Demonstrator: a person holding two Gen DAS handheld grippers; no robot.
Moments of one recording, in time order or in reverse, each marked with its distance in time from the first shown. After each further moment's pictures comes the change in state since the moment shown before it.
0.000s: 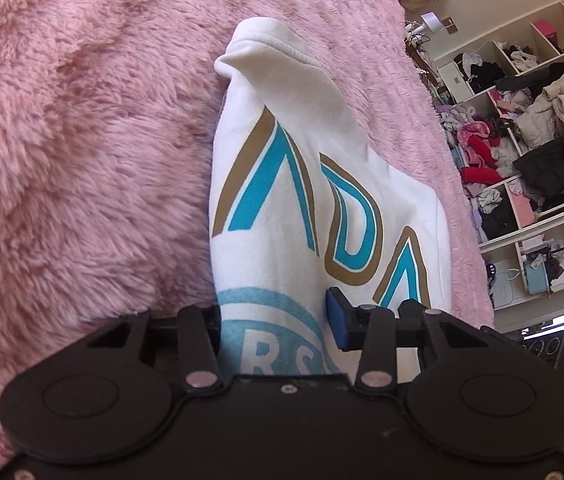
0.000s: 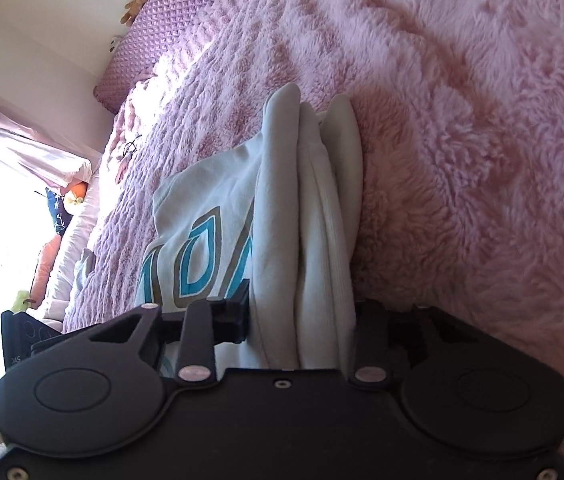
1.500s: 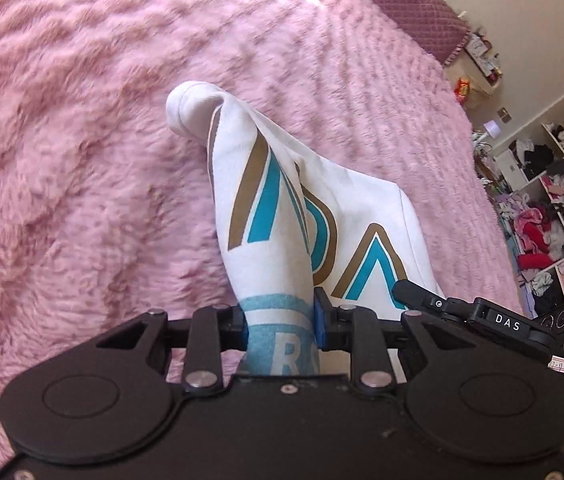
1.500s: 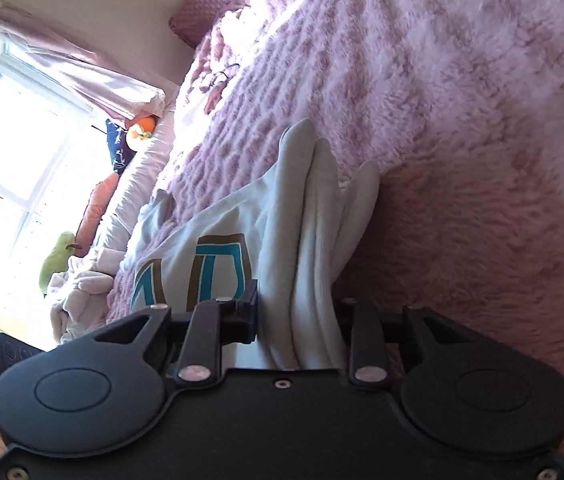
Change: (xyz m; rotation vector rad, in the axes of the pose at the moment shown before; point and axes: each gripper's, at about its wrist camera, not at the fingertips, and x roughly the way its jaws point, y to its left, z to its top) left arm -0.218 0.194 0.084 -0.087 -0.221 0.191; right arm 0.207 0.220 -0.042 -0.122 0.164 0.146
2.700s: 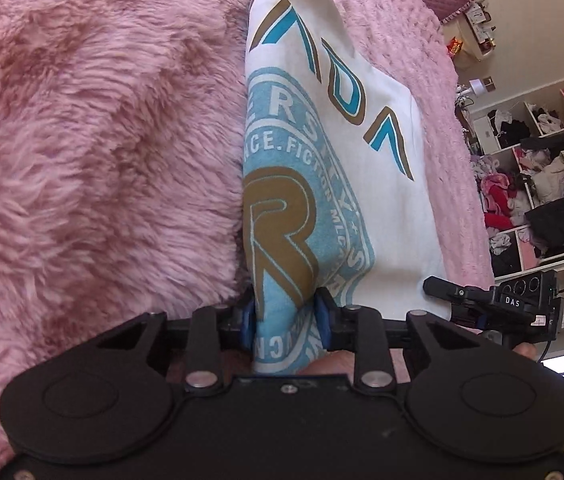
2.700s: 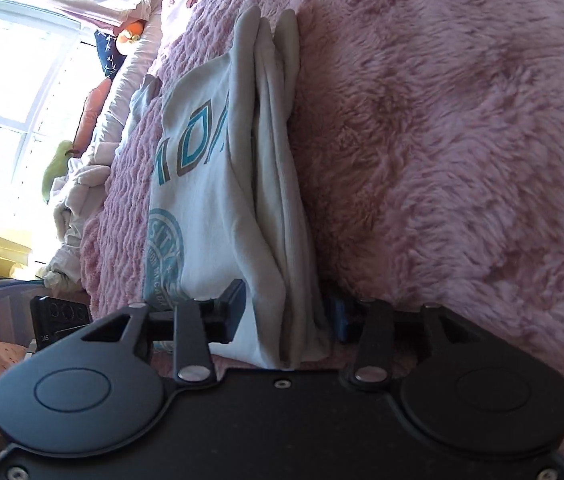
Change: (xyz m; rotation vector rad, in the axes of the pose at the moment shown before) left arm -0.063 0.069 -0.139 -0.086 0.175 -0.151; right arm -0.101 -0.049 -0.099 0.022 0.298 0.040
